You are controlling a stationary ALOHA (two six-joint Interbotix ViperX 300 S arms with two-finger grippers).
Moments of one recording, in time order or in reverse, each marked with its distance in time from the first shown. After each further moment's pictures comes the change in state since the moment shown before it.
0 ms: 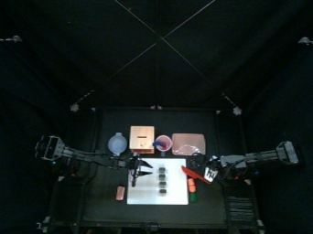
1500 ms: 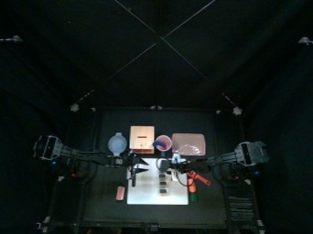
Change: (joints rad) left arm 0.034 -0.023 0.086 -0.057 -0.008 -0.002; right arm 0.015 0.707 -0.416 -0.563 -0.591 -0.008
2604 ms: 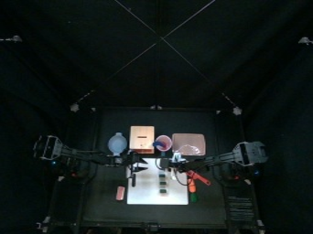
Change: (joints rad) left arm 0.017 0.002 0.017 -0.034 -0.002 0.000; right arm -0.018 -0.034 -0.011 0.011 0.184 0.003
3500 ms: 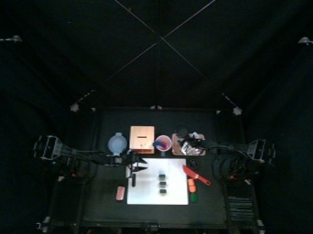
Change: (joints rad) left arm 0.005 0.000 0.011 -0.003 0.000 0.000; right arm -0.492 -0.143 0.225 0.132 -0.221 -0.002
